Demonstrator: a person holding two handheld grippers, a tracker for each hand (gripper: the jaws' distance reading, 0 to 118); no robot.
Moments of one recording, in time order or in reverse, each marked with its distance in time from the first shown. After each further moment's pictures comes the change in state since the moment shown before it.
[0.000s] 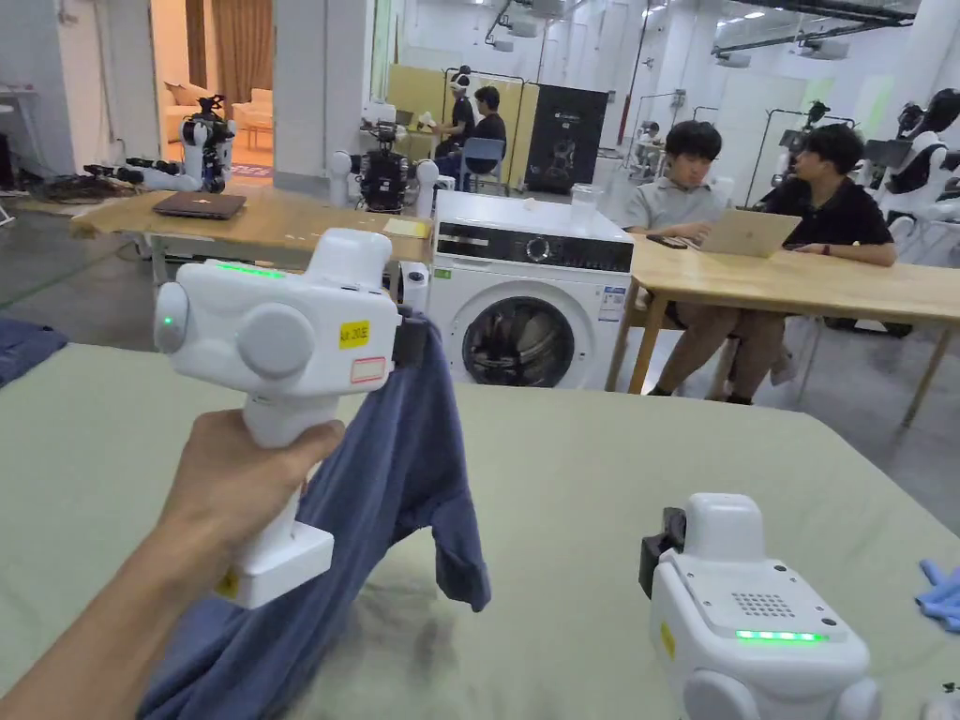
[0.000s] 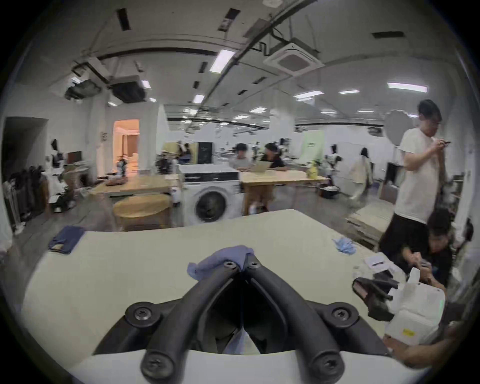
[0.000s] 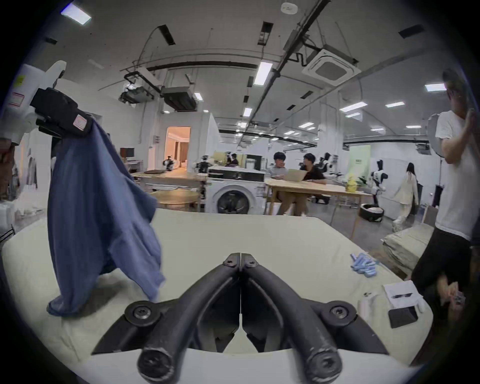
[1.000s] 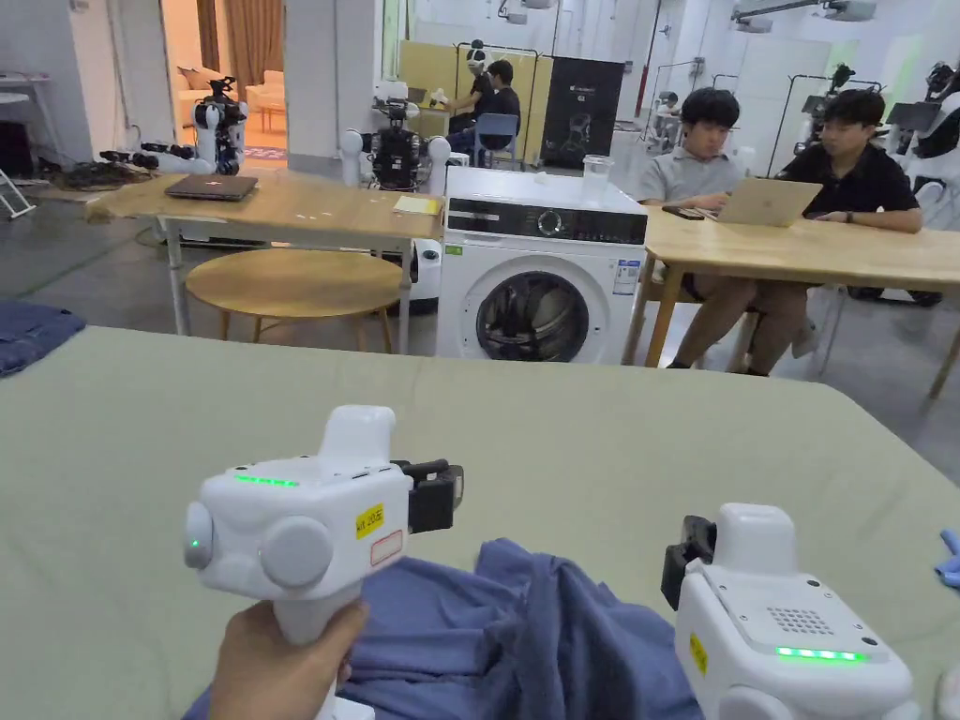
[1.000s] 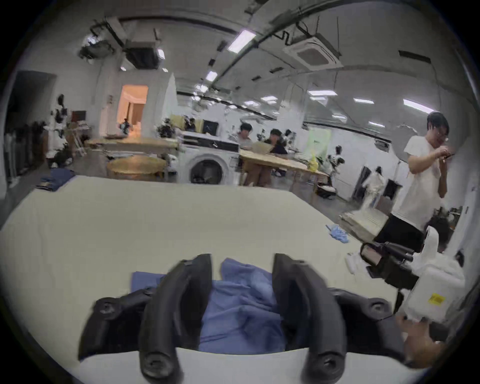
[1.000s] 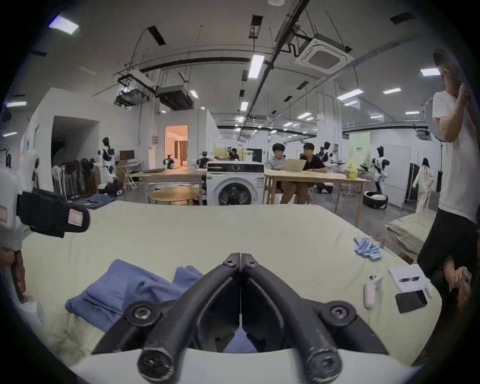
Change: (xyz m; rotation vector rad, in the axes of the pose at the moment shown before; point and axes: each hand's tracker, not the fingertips) left arm 0.002 -0.143 0.011 -0.039 0.087 0.173; right arm 0.004 -0.024 0.007 -0.031 0.054 -0.059
